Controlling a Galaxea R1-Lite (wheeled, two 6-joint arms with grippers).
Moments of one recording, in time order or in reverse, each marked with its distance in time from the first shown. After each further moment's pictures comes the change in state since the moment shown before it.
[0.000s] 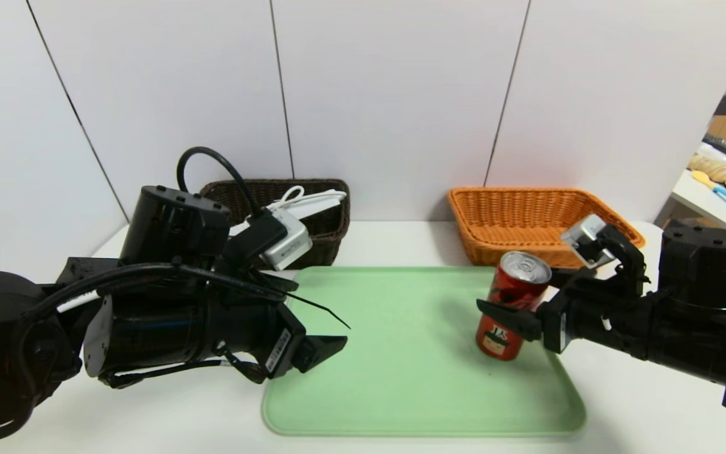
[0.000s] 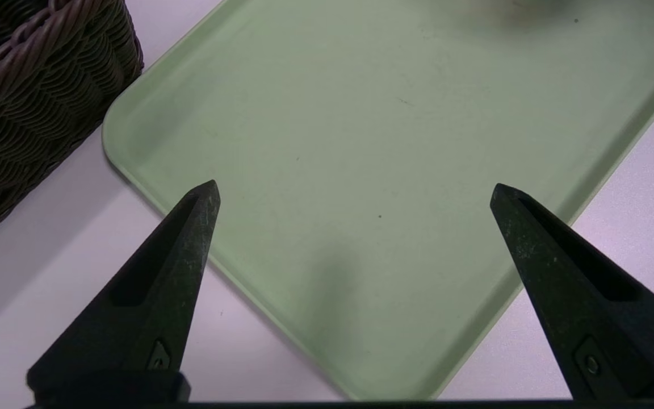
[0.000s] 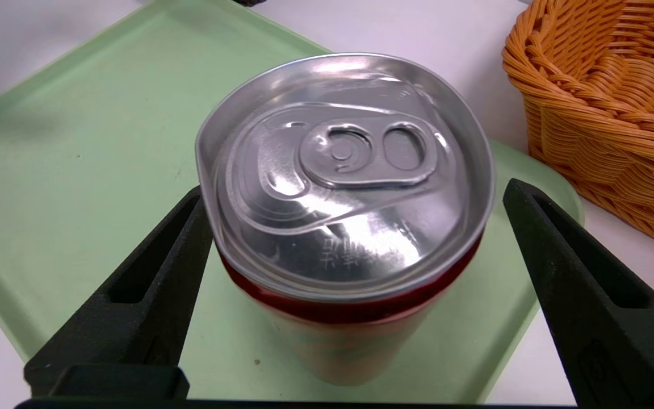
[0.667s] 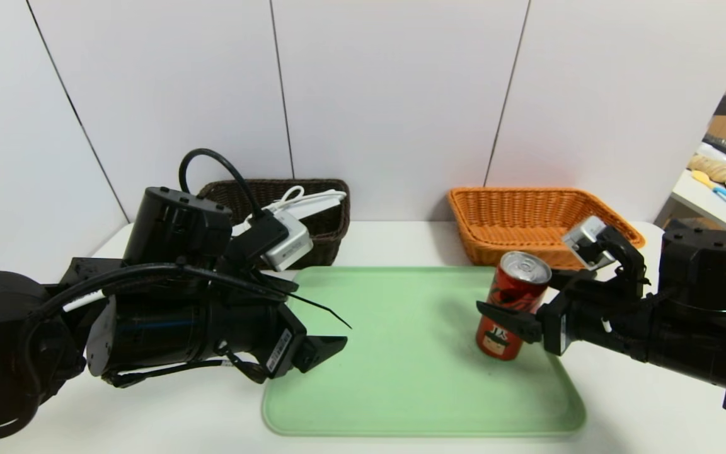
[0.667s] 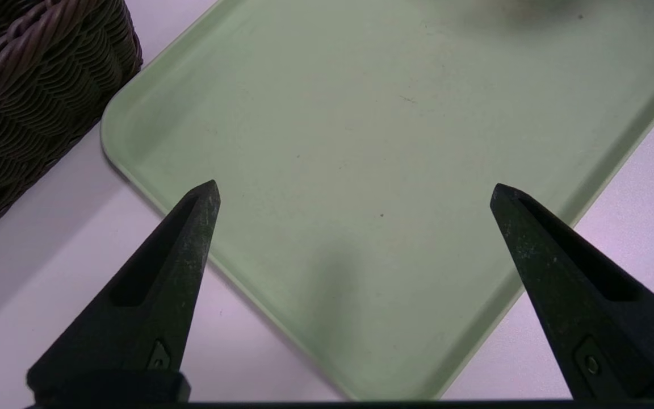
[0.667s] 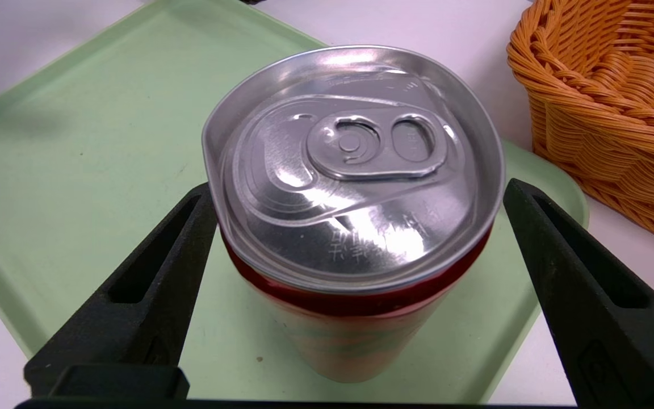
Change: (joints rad) left arm 0.002 0.007 -0.001 0.000 0.000 -0.001; right arm 0.003 -0.001 0.005 -0.003 0.001 0.001
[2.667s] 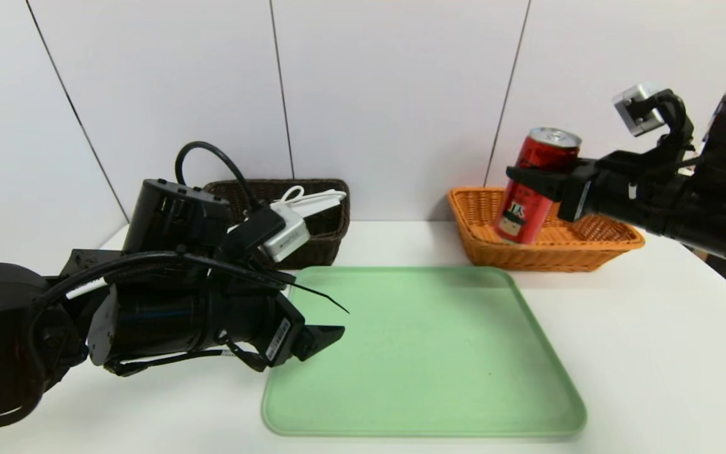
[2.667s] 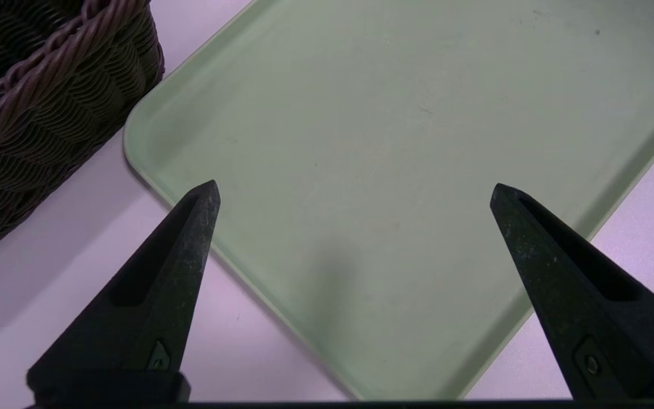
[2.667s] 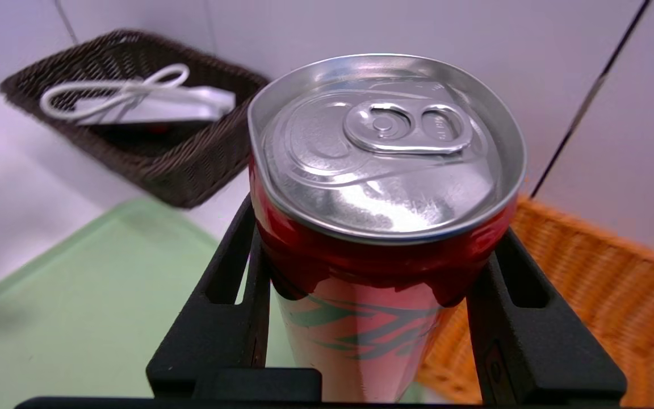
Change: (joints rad) left arm 0.020 0.007 -0.022 0.001 0.003 0.003; right arm -0.113 -0.014 -0.467 0.176 0.005 0.045
